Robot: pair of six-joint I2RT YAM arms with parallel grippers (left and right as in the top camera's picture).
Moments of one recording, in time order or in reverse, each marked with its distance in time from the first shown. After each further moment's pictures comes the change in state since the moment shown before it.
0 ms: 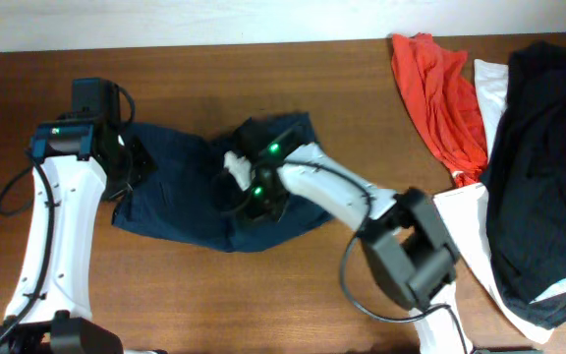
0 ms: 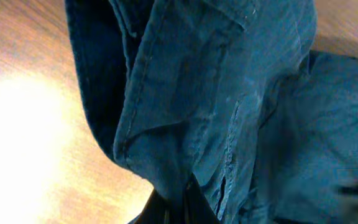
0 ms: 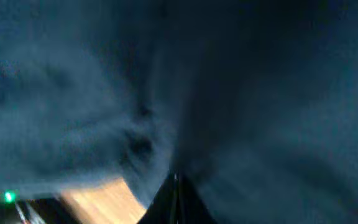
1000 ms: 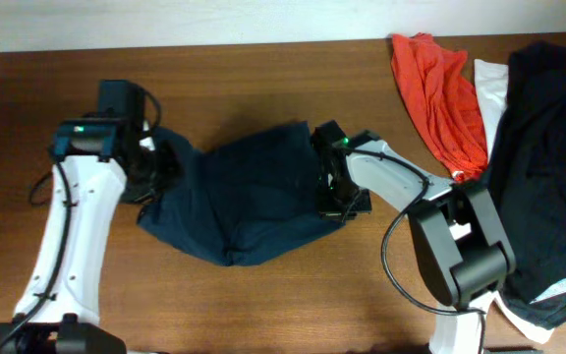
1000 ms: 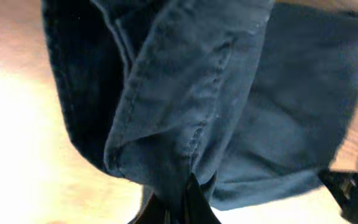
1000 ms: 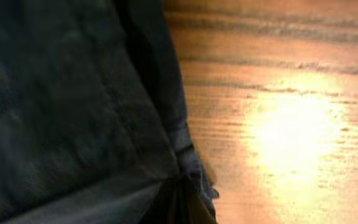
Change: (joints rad) left arm -0.121 -0.002 0.001 -0.034 0.156 0.026; right arm -0.293 -0.156 -0.355 -0.041 0.382 0.225
